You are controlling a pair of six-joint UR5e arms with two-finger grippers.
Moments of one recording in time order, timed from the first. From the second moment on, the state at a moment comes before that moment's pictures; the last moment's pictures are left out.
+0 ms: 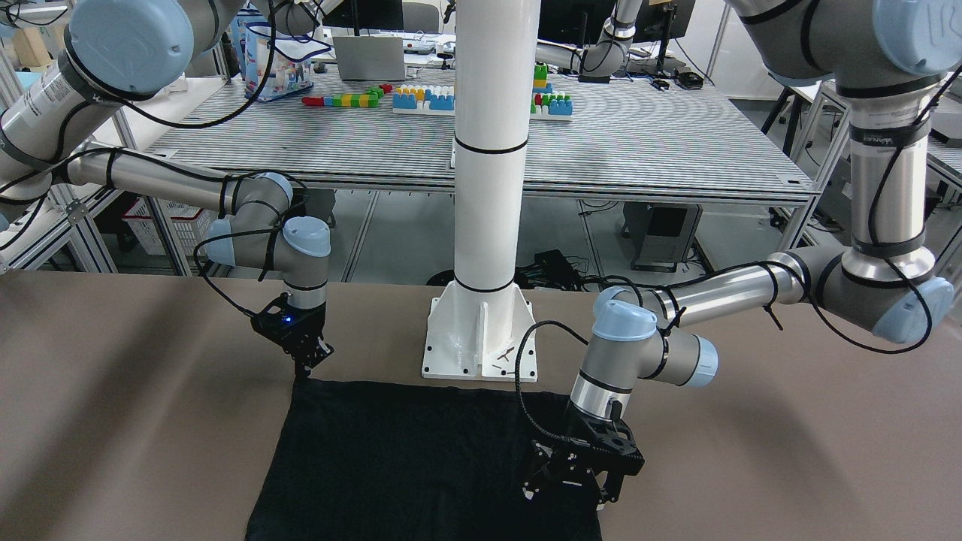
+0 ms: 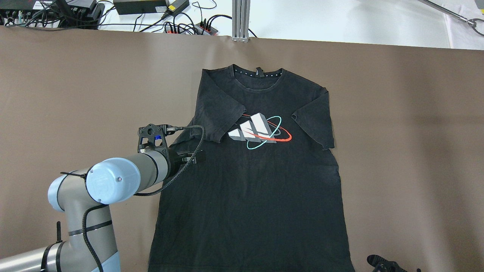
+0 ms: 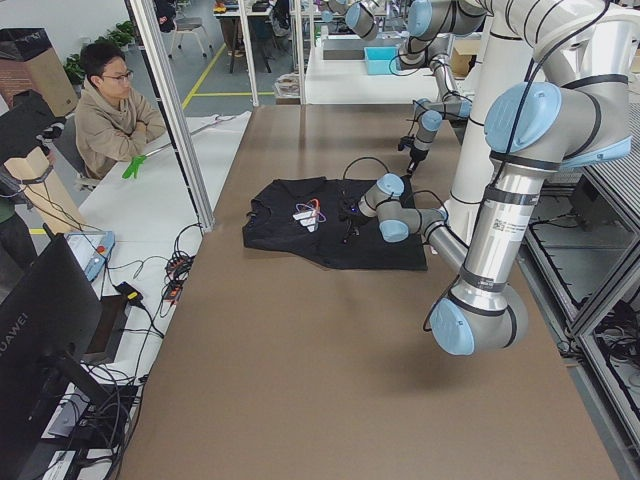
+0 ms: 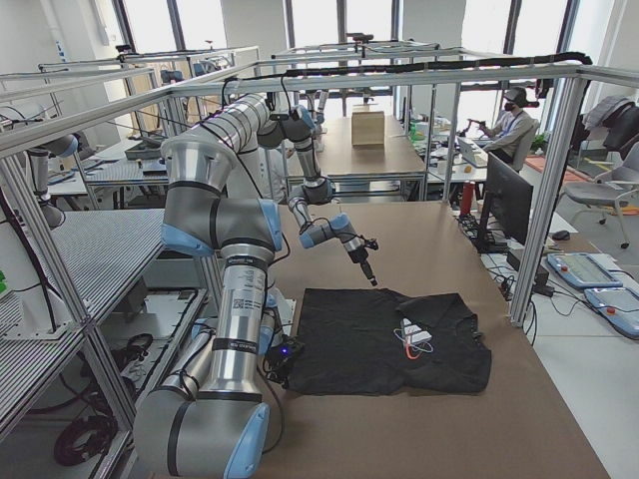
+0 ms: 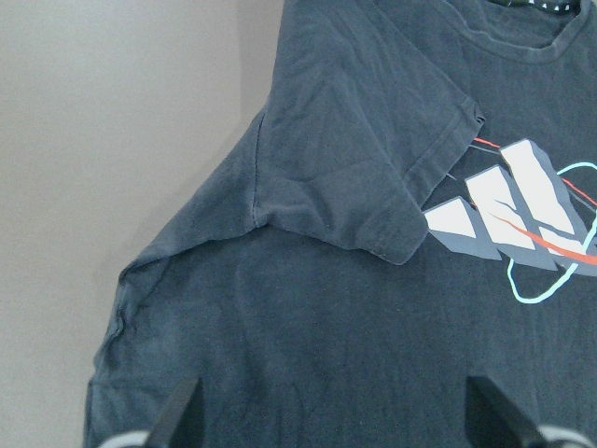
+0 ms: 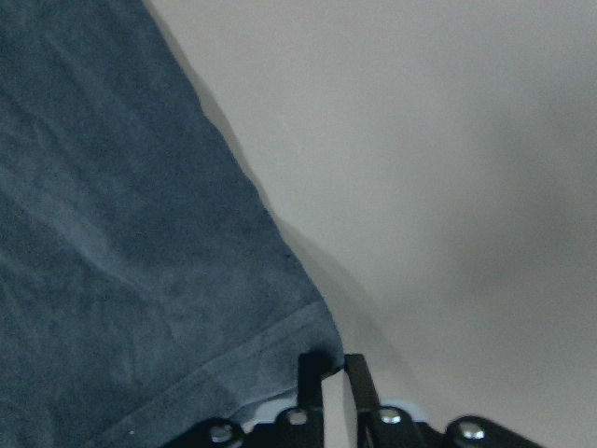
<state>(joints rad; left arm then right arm) -0.46 -2.01 -1.82 -2.04 -1.43 -1.40 -0.04 -1.73 2.24 -1.46 1.37 2.13</state>
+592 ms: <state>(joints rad) -0.32 -1.88 -1.93 -2.02 -1.34 -1.63 -0.04 -1.74 2.26 -1.46 1.37 2.13</state>
